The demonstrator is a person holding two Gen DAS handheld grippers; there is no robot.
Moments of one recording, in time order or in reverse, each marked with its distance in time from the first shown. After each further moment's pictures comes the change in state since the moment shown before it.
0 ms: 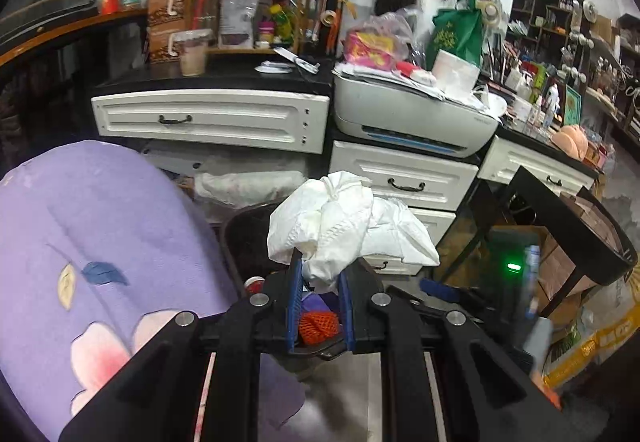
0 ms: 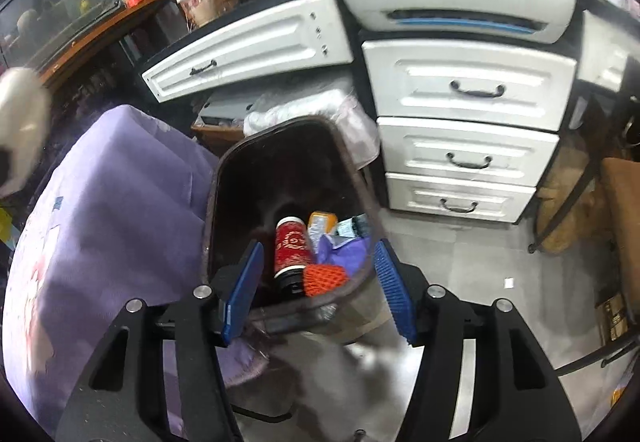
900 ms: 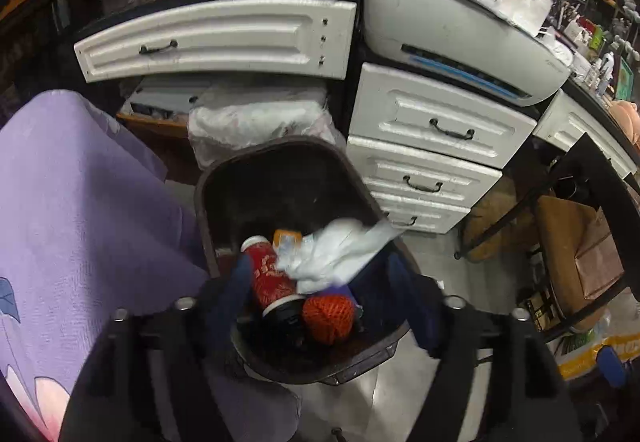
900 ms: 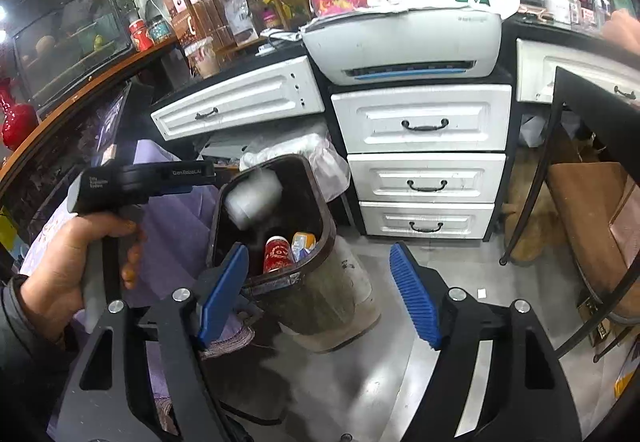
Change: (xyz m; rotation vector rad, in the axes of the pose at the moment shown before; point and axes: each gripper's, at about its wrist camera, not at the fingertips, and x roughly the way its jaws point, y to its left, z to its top) left arm 0.131 0.000 0.005 -0.042 0.252 0.085; right arm -0.122 -0.034 -0.044 0.020 -0.172 -0.019
